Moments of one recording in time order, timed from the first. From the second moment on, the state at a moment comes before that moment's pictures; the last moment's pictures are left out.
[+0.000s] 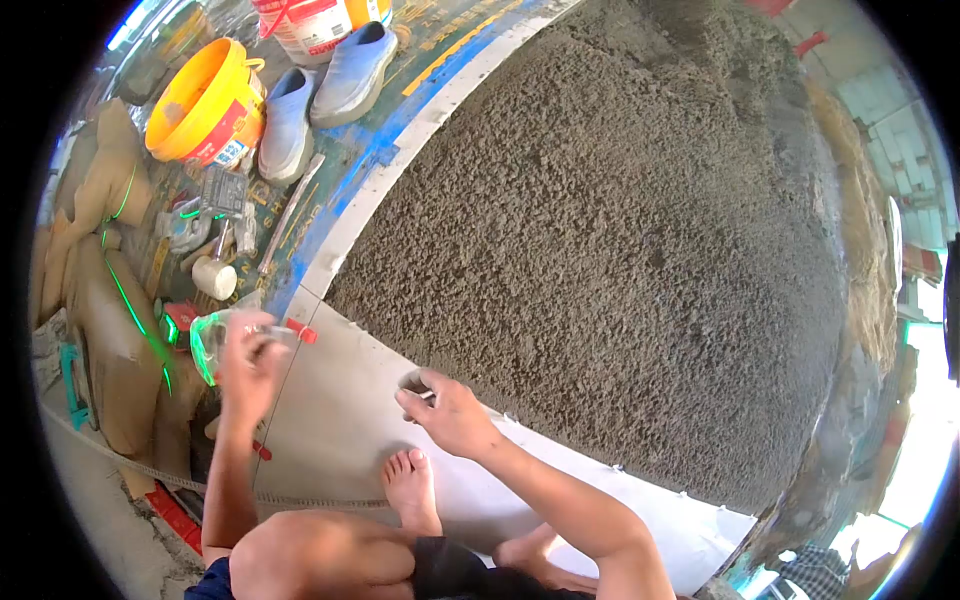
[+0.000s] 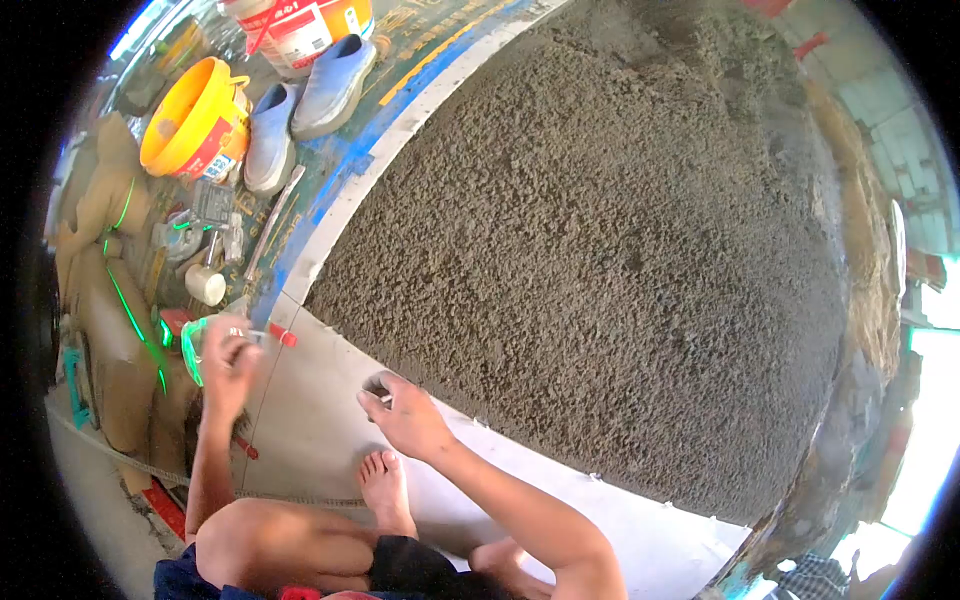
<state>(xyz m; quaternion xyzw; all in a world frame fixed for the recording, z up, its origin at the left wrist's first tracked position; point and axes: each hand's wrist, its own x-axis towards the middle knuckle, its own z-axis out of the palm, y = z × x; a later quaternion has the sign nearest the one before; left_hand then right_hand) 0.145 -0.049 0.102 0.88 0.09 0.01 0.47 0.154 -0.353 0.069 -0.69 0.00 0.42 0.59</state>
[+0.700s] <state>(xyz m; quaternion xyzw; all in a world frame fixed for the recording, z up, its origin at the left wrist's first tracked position) 0.427 -0.143 -0.012 0.95 -0.12 0.10 0.25 0.297 -0.470 0.101 -0.87 0.04 0.23 0.44</state>
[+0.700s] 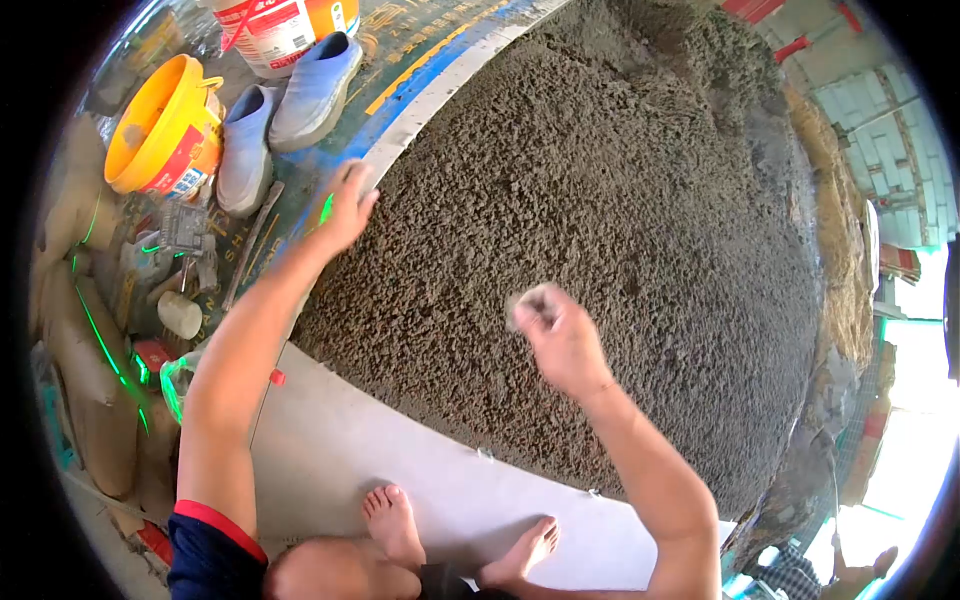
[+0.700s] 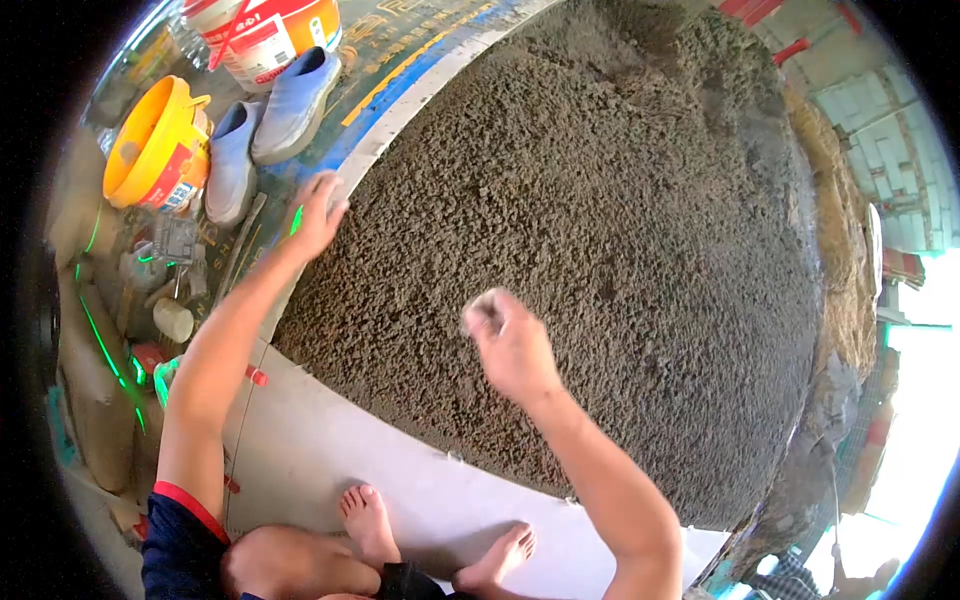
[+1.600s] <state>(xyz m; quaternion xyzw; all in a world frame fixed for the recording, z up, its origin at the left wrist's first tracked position) 0.499 -0.152 -0.041 0.99 0.03 0.09 0.11 0.799 -0.408 0.008 -0.98 0.12 0.01 0.14</state>
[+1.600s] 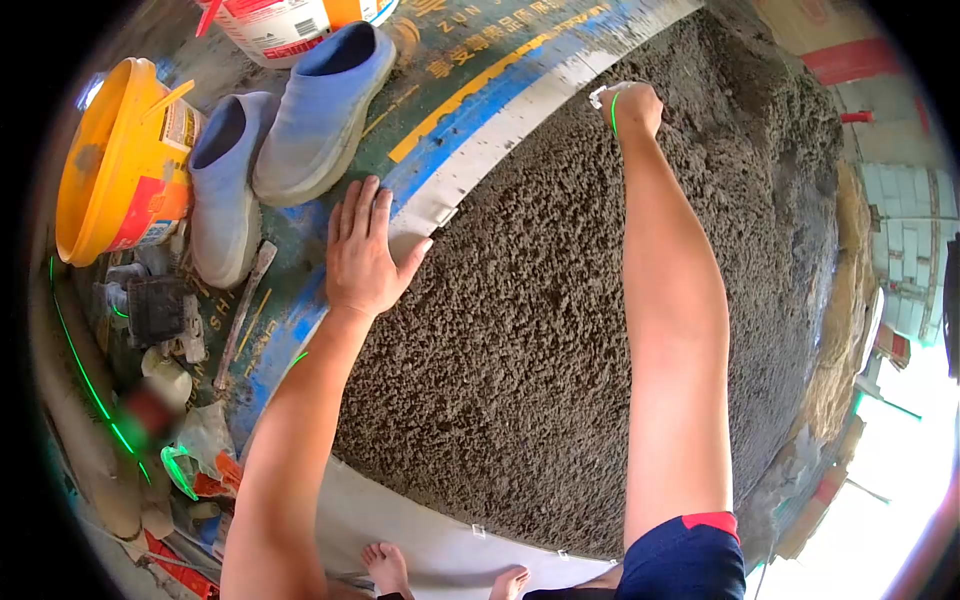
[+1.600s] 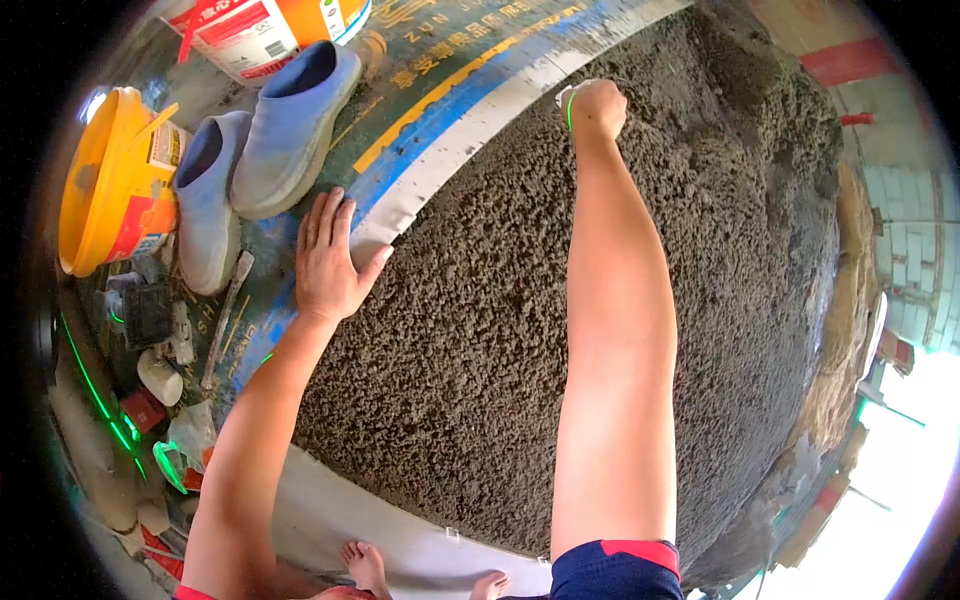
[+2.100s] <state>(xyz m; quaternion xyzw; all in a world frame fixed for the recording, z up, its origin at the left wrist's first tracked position) 0.501 -0.149 -0.040 0.99 0.03 0.07 0.14 0.834 -0.398 -0.018 -0.99 0.08 0.07 0.09</state>
